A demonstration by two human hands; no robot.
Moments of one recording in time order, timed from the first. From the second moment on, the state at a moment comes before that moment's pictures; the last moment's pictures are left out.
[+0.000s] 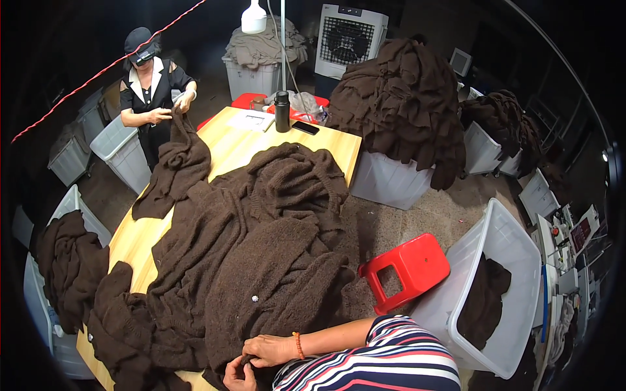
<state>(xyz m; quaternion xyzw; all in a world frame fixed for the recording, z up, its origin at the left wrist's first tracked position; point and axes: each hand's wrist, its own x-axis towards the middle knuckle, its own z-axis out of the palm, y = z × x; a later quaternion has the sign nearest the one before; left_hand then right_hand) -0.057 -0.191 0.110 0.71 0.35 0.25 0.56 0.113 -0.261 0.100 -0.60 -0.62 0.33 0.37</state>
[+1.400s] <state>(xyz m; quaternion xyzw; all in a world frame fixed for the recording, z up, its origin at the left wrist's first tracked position) -0.049 -0.197 0.072 0.69 0.42 0.27 0.52 0.113 -0.260 0.105 -0.62 -0.59 0.36 0.35</state>
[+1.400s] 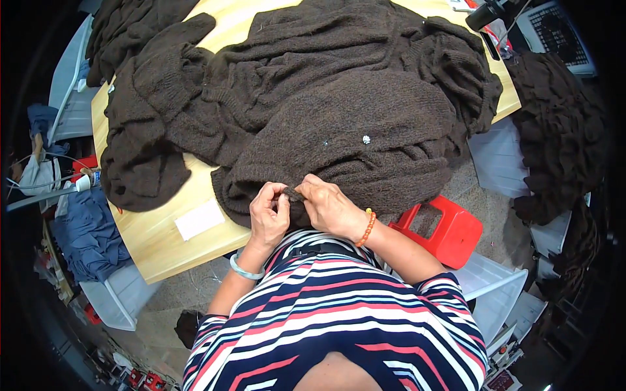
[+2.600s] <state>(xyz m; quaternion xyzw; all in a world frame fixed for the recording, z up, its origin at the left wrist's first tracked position) -0.034 -0.167 0.131 0.69 0.28 0.06 0.67 0.165 -0.274 0.144 -0.57 -0.41 0.57 0.43</state>
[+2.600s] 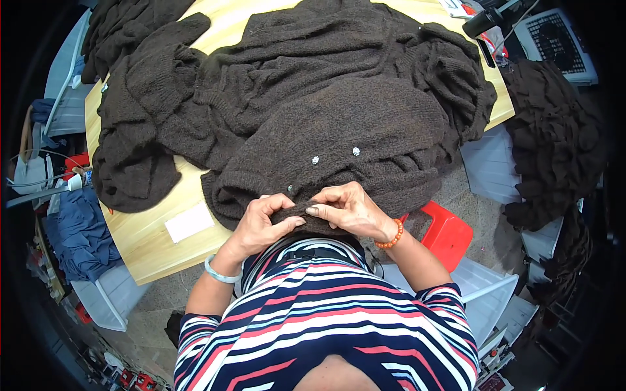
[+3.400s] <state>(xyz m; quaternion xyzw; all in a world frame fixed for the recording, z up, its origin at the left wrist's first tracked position) -0.037 -0.192 0.111 0.87 0.24 0.11 0.43 0.147 -0.280 0.141 -0.55 -0.66 0.39 0.34</state>
